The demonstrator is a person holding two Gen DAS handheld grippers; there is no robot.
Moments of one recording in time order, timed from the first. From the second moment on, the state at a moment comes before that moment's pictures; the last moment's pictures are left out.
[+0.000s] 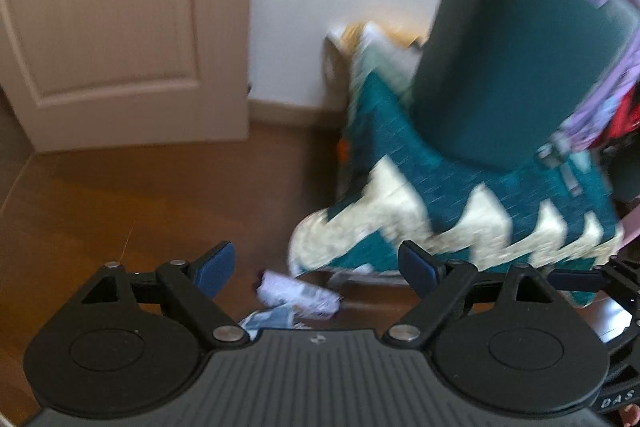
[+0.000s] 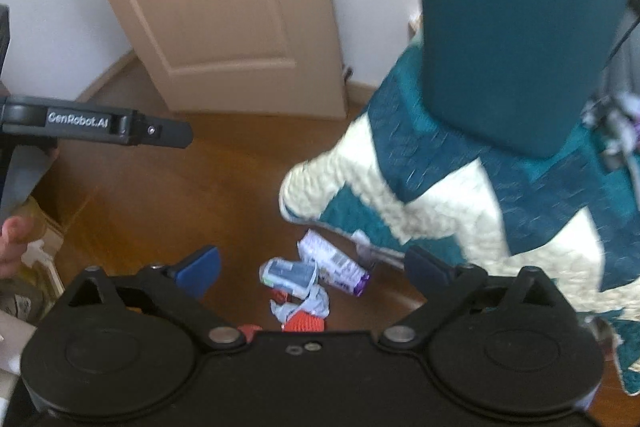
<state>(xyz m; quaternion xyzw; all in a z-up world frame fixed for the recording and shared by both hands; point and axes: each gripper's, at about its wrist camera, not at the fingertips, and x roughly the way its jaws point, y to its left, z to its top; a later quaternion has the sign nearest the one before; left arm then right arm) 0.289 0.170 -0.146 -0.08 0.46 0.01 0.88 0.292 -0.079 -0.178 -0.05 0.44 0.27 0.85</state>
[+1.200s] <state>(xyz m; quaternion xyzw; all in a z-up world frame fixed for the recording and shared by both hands) 0.364 0.238 -0.572 -0.13 0.69 0.02 0.71 0.350 0.028 -0.562 -0.05 0.71 0.27 0.65</state>
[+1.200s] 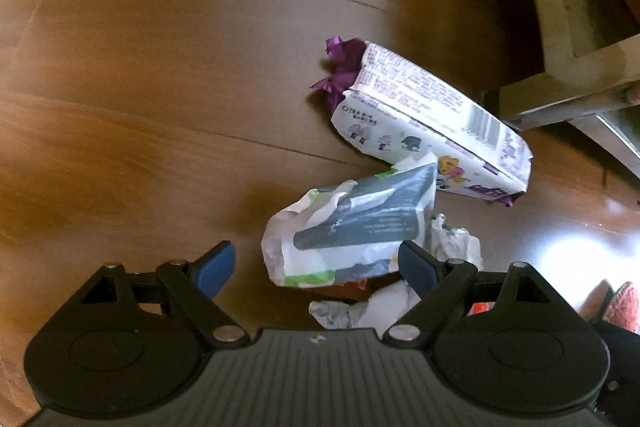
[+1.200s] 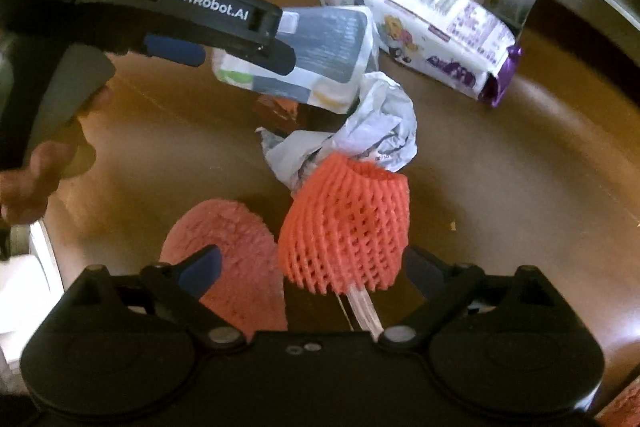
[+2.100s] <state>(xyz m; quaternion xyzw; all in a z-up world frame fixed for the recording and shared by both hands) 0.337 0.248 -0.549 -0.18 0.68 0.06 0.71 0.341 -0.006 -0.534 -0.03 0.70 0.23 0.67</state>
